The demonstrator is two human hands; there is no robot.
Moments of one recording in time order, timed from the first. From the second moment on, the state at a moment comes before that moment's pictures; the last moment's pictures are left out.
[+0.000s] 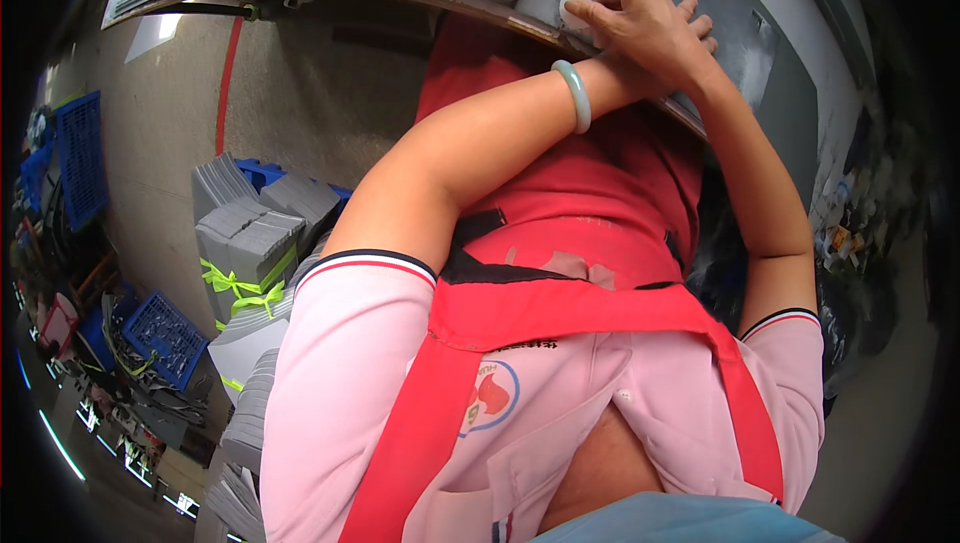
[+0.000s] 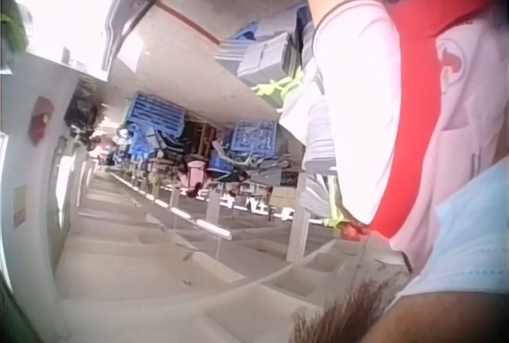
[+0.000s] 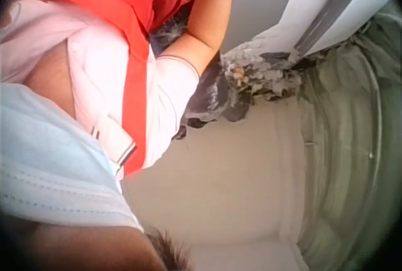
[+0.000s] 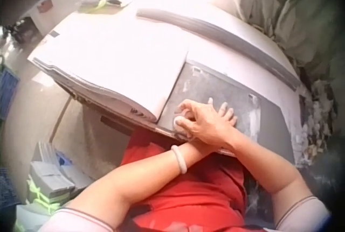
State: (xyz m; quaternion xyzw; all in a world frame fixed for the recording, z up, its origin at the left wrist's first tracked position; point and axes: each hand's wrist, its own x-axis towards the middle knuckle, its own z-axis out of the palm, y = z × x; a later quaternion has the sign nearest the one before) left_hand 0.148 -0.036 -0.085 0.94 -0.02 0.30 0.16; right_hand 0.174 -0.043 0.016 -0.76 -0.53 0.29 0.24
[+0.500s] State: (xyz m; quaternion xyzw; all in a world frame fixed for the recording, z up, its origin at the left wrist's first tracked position) left_hand 0.156 -0.038 -0.076 0.96 0.00 0.24 0.12; right_hand 0.178 -0.062 0.001 -0.78 -0.60 0.11 0.12
